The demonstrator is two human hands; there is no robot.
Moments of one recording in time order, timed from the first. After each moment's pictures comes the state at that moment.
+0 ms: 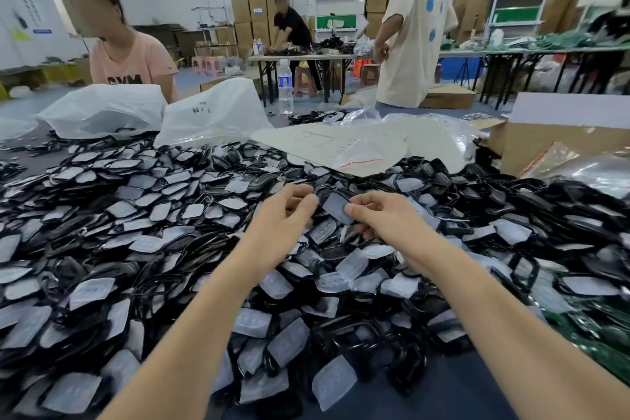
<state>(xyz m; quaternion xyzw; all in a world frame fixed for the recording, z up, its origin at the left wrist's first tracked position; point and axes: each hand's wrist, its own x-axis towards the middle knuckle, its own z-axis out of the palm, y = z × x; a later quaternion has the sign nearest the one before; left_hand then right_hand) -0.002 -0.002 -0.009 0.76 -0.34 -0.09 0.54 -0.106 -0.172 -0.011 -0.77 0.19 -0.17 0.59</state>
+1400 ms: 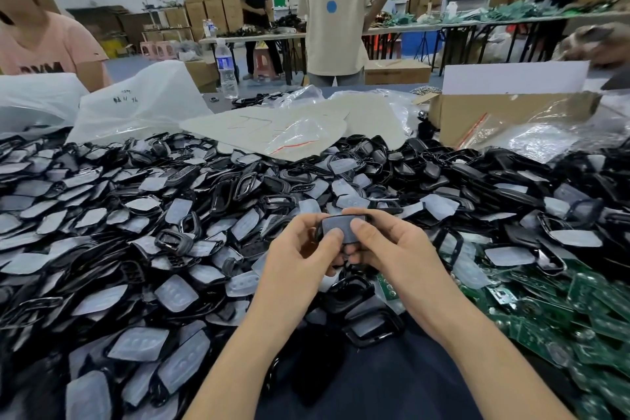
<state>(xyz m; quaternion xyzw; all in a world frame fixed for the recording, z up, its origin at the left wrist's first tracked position) -0.115 -0.088 -0.054 0.63 -0.34 -0.18 0.67 -0.212 -0.211 -0.058 -0.62 0.13 -0.27 0.73</state>
